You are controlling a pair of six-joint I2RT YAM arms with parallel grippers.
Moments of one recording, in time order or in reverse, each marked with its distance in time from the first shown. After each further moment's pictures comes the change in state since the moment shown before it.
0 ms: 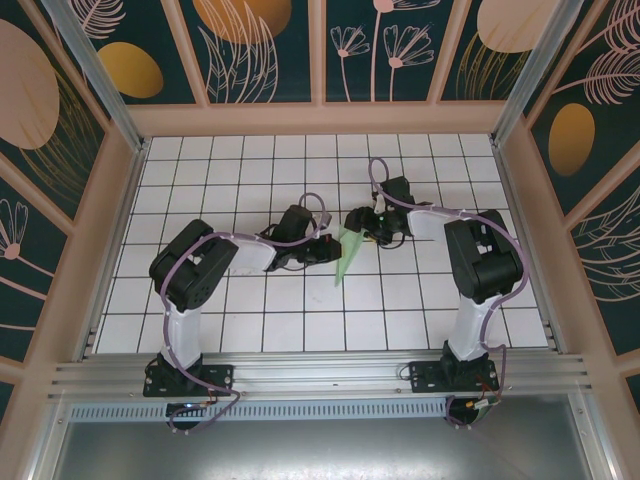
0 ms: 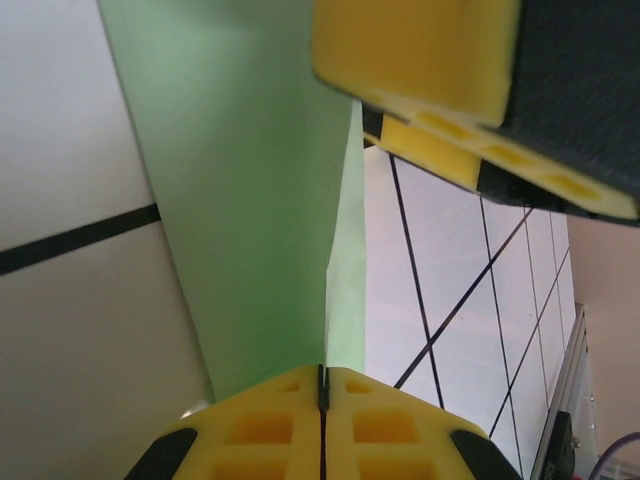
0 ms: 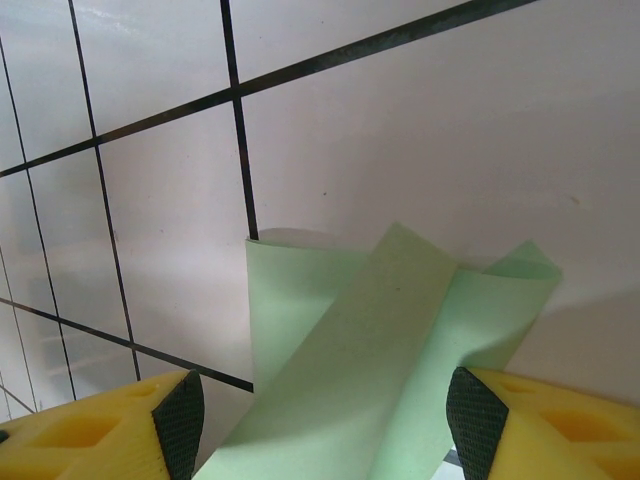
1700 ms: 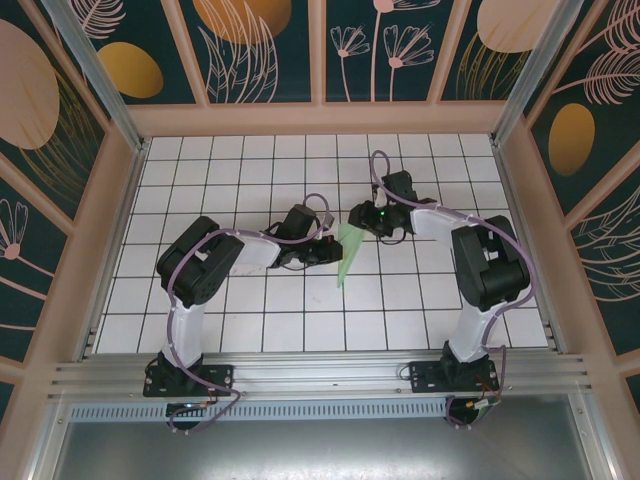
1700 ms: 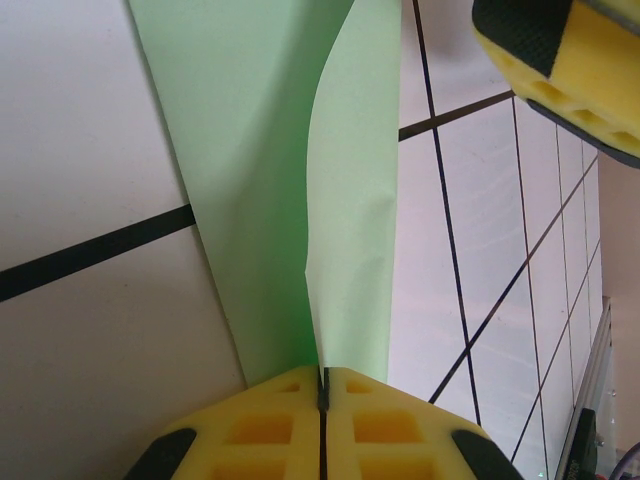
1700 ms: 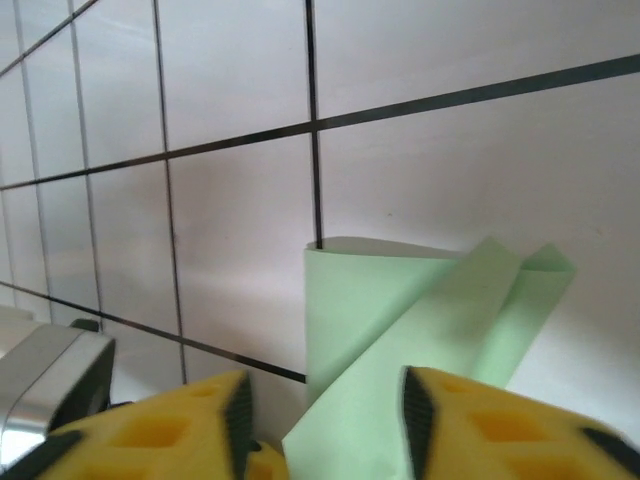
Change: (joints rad) left arm -0.002 0.052 0.050 -0.071 0.003 0.029; right arm 0.005 -0.067 0.011 -0.011 -0.001 -0.019
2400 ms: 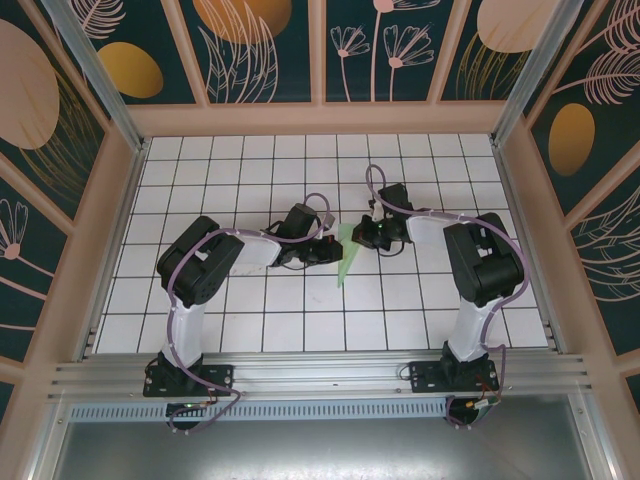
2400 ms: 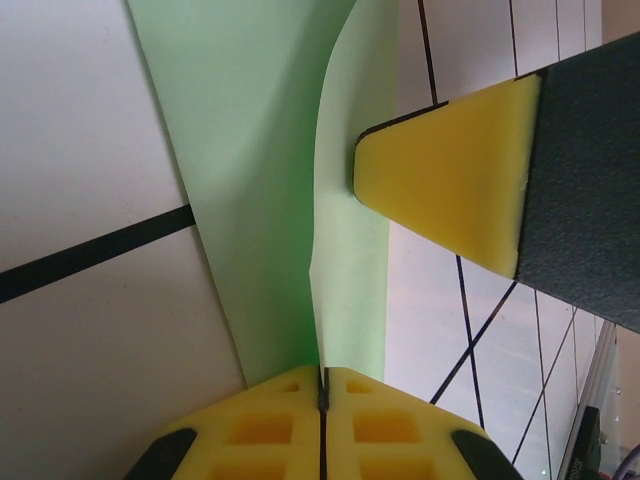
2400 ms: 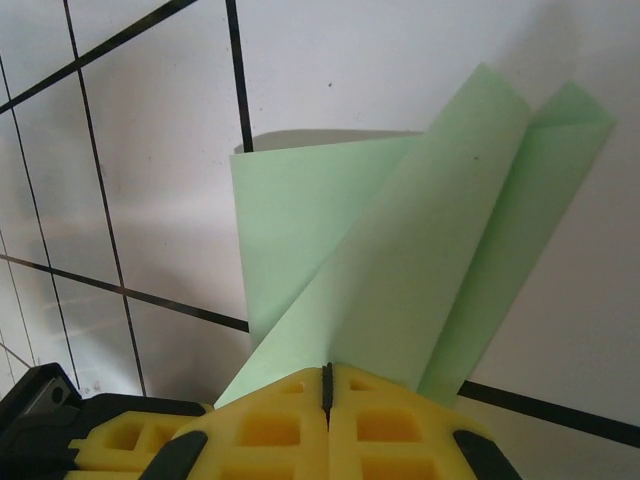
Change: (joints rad) left arm 0.000 0.002 0.016 -0.033 -0.002 0.012; right arm 0.017 0.040 -0.074 0.024 -0.040 0.021
